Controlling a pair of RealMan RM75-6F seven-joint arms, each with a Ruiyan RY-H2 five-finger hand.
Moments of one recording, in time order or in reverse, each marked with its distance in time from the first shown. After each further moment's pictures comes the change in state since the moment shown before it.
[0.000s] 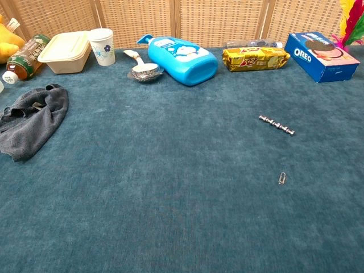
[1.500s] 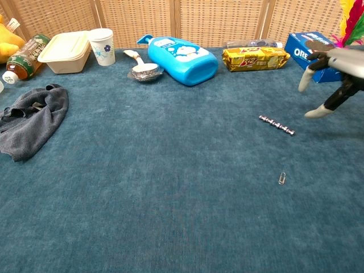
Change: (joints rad) left arm -0.024 0.026 -0.008 -0.018 -0.063 -0.065 -0.057; right arm 0.449 -0.242 0.247 0.028 0.562 -0.557 -0.232
